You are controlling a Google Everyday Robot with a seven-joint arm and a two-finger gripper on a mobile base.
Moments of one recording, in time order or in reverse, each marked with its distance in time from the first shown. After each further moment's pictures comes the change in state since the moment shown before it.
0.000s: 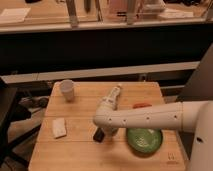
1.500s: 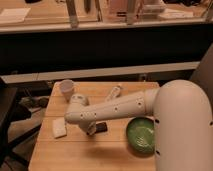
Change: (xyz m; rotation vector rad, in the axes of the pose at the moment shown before) arm -0.076 -0.065 -0.018 -0.016 0.036 -0.148
